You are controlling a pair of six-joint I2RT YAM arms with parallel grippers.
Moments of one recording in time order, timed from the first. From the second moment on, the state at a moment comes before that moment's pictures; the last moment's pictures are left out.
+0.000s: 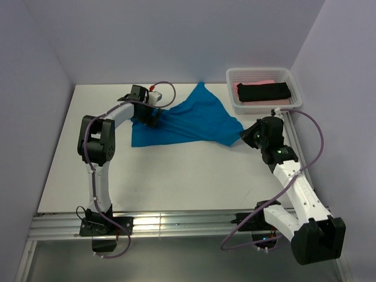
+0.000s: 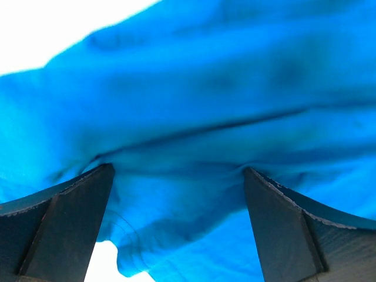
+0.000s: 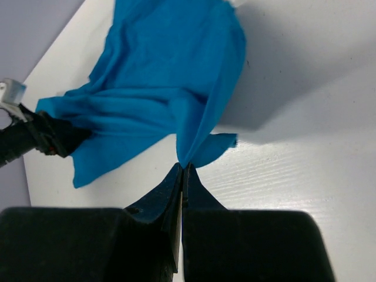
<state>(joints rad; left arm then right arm) -0.23 2.17 1.63 -0.45 0.11 0.29 0.12 0.97 0.74 -0.34 -0.02 0.77</state>
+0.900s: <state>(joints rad) 0.07 1.64 1.03 -0.49 0.37 0.29 0.12 0.97 0.71 -0.35 -0.09 0.77</state>
